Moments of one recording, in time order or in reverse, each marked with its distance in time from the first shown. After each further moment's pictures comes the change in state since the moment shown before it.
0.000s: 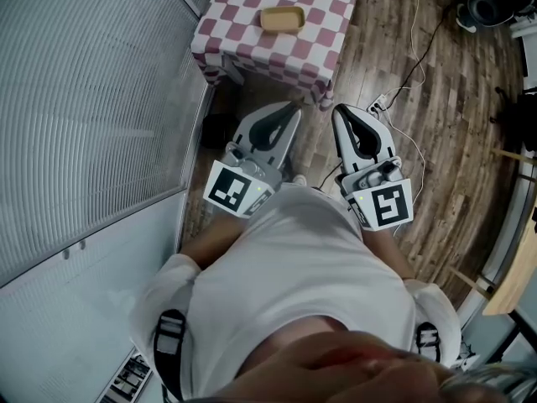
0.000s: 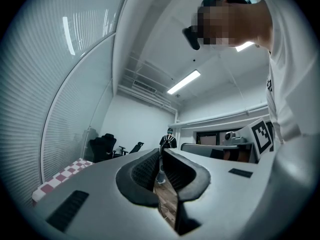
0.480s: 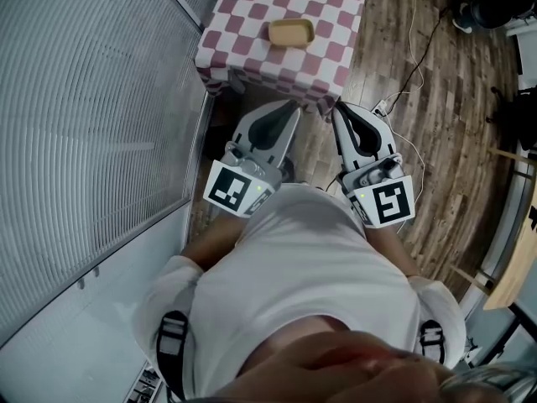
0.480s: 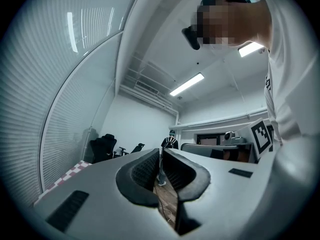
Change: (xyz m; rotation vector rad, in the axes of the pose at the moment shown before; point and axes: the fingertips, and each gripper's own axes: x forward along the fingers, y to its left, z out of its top) left arm 0.012 0.093 0.018 -0.025 -0.013 -0.019; right arm 0.095 0.001 0.001 -0.023 0.031 -0.009
